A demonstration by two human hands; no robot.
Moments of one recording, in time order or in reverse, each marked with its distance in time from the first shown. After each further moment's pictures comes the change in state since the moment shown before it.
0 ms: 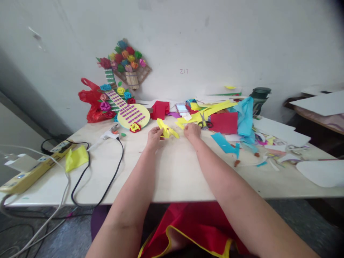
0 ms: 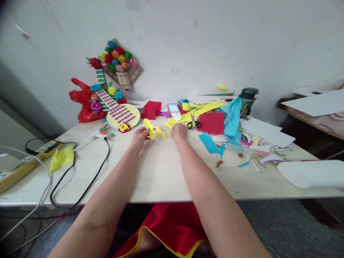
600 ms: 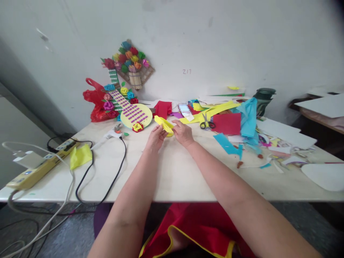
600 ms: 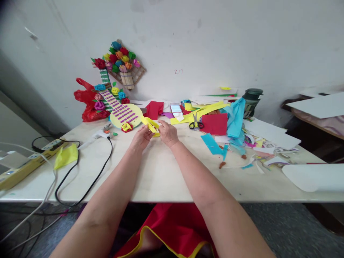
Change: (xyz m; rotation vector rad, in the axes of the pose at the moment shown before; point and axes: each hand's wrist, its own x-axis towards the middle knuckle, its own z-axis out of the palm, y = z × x) left_hand 0.001 0.003 -0.001 -0.477 -0.051 -0.075; right_hand -0.033 -0.042 -0.010 0.052 0.110 -0.564
